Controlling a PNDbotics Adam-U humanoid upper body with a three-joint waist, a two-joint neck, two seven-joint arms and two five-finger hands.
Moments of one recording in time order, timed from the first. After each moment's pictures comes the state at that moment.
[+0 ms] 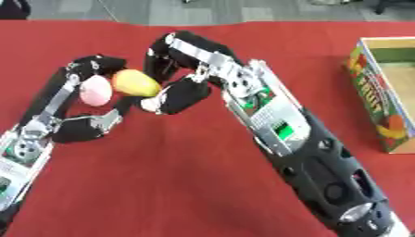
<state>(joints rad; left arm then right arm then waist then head) -0.58 0.33 -0.27 -1.62 -0.43 -0.25 -0.02 -0.91 -0.28 0.42 -1.71 0.21 0.40 0.39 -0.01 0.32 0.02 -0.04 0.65</state>
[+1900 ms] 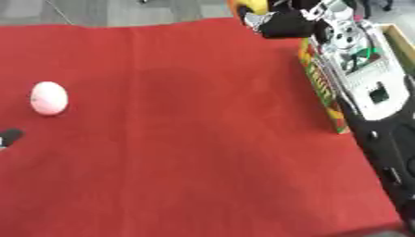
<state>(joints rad) -0.40 0.52 -0.09 -1.65 -0.44 -0.15 0.14 -0.68 -0.62 0.07 -1.80 0.03 0.46 0.01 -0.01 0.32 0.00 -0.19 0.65</state>
